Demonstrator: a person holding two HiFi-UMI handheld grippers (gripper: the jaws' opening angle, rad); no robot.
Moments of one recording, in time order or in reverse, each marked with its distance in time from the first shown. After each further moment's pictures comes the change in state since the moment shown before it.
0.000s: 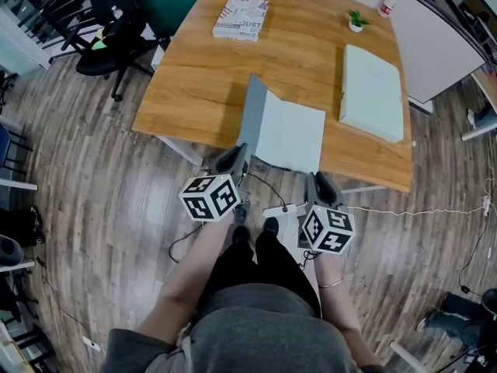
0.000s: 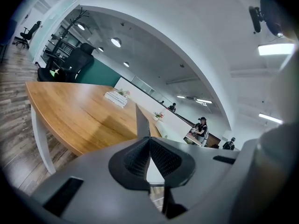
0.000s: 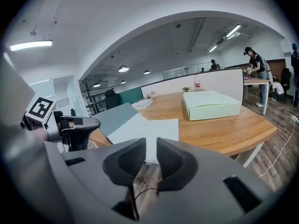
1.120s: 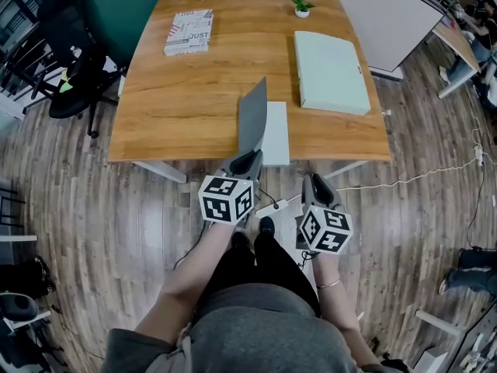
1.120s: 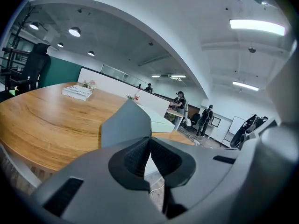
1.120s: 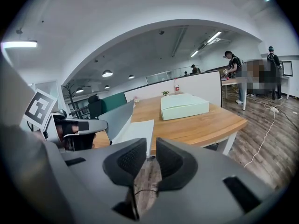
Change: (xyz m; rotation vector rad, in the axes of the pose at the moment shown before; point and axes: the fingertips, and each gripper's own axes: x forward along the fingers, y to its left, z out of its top) left arm 0.047 -0.098 -0.060 0.322 0.224 -0.216; right arm -0.052 -0.056 -0.012 0.106 -0.054 -0.181
